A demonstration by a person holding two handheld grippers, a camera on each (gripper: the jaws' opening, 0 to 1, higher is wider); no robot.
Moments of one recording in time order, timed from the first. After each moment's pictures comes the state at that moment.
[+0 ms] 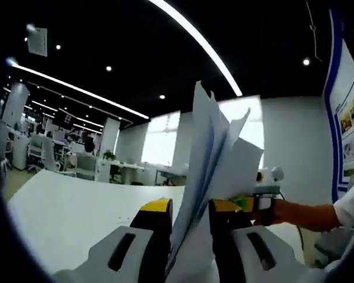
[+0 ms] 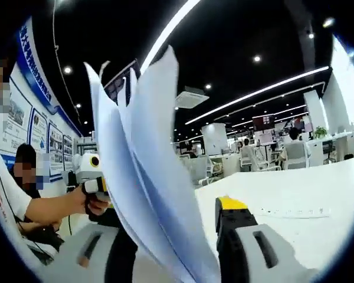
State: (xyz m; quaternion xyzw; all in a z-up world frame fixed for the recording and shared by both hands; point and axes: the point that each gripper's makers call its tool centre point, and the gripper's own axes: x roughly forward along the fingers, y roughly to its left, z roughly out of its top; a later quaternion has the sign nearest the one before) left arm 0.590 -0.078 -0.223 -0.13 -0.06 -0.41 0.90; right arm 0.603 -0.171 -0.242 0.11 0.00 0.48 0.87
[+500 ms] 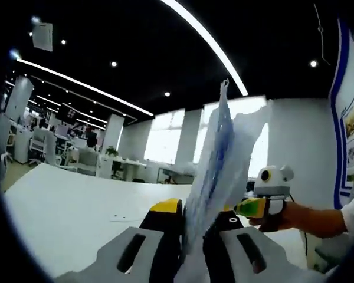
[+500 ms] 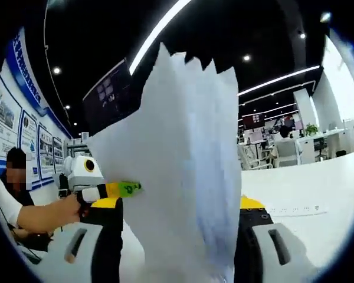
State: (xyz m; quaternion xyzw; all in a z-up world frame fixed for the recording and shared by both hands) left arm 0.598 -0.099 -0.224 -0.13 -0.06 -0.41 0.90; right arm 0.602 -0.169 -0.243 0.10 0.00 0.47 0.88
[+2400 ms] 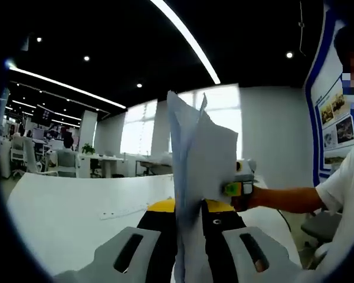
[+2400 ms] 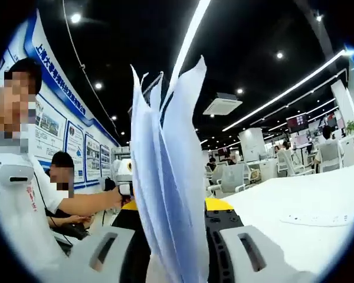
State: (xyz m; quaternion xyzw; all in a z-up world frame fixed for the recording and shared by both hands) left arm 0.572 -0.091 -0.237 -0.08 -0.04 -0.49 0.87; right arm 0.566 -0.184 -0.249 0.10 -0.04 0.63 0.77
